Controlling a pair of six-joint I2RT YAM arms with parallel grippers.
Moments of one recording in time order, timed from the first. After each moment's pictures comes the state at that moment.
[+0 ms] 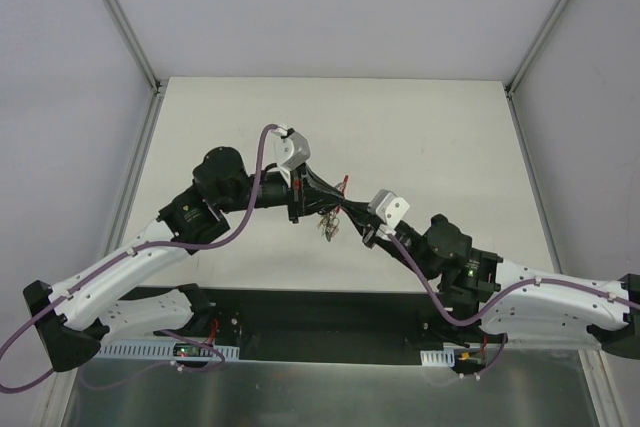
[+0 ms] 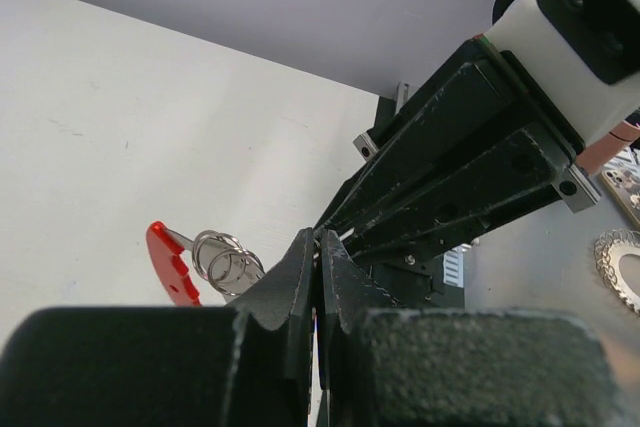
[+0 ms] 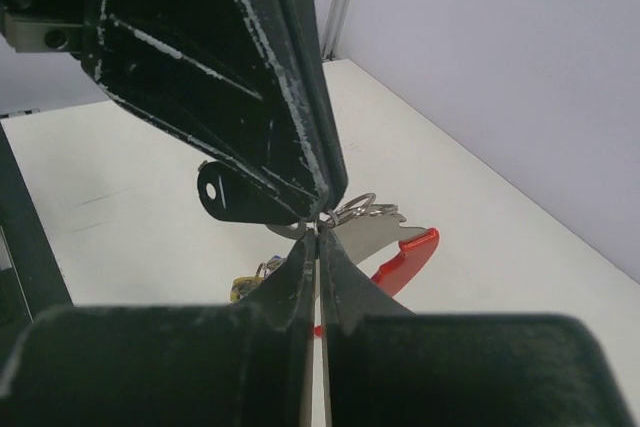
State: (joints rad) left arm -0.86 0.98 1.00 -0.05 0.55 -0.22; right arm 1.31 0.79 0.66 0.23 0.37 -0.27
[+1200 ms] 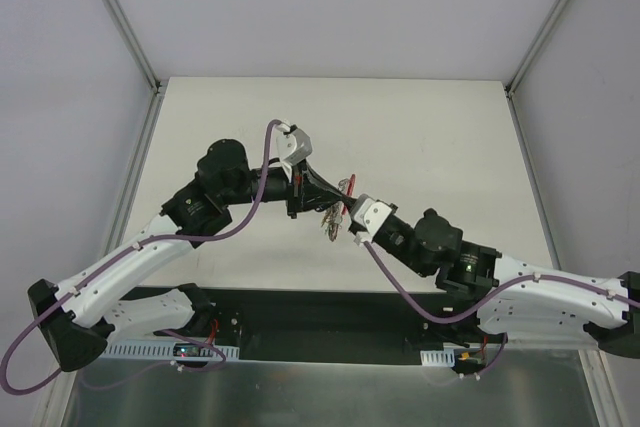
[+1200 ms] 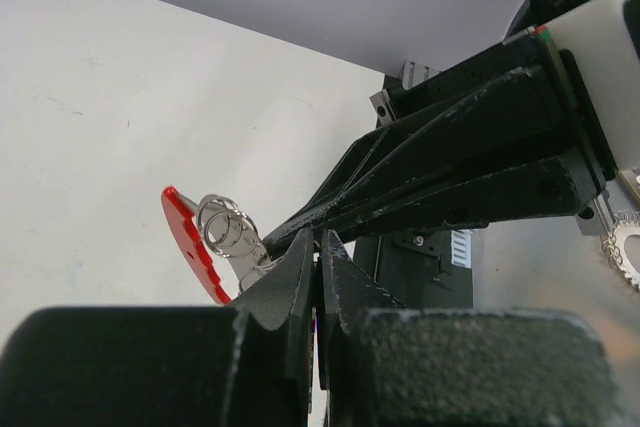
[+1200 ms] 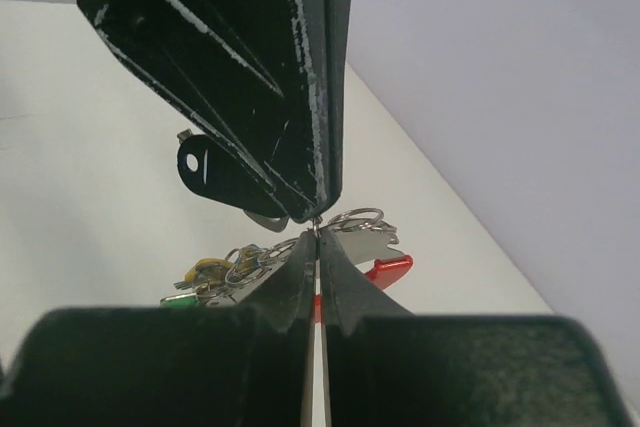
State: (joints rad) left arm -0.80 1.00 1.01 -0.08 0.63 -0.20; right arm 1.30 0.85 0.76 0.07 0.39 -0.43
